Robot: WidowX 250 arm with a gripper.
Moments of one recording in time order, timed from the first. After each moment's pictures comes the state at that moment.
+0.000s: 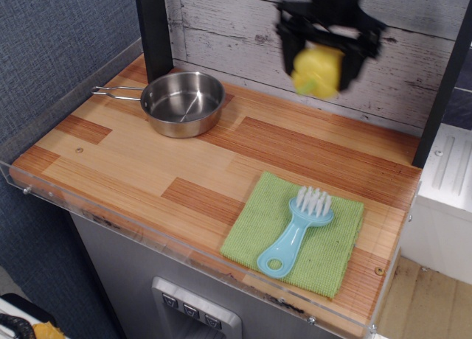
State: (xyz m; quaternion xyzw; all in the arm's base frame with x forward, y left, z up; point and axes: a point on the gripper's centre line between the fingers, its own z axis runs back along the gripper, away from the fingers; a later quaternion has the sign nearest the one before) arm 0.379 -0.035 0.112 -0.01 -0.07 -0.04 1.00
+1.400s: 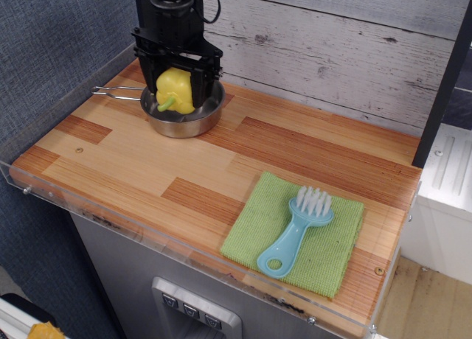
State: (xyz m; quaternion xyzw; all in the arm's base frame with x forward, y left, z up) arm 0.353 0.108 0.054 0.04 -0.03 0.03 1.00
